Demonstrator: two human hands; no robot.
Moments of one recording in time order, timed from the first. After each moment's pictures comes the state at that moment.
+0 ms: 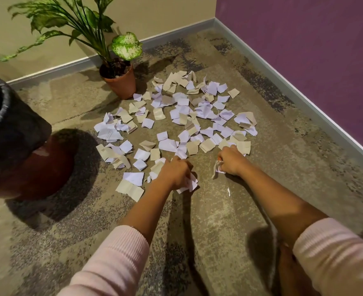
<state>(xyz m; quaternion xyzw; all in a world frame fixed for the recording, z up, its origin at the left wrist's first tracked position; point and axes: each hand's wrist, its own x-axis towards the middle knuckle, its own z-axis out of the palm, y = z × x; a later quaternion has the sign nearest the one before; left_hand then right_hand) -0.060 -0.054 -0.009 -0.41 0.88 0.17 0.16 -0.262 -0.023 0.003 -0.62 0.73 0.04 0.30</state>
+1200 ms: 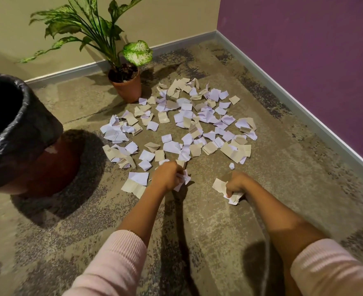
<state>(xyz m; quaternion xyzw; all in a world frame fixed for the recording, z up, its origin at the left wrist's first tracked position) -0.022 -0.043 -0.003 -0.50 0.83 0.23 0.03 -0.247 0.020 0.001 -0.43 0.78 0.15 0.43</state>
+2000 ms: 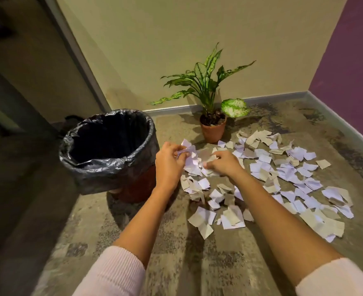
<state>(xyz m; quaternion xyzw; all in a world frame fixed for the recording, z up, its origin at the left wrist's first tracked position) 0.131 -0.087 0.152 -0.67 0.60 0.10 -0.42 -0.032 -0.128 0.140 -0.57 0.63 -0.24 0.46</state>
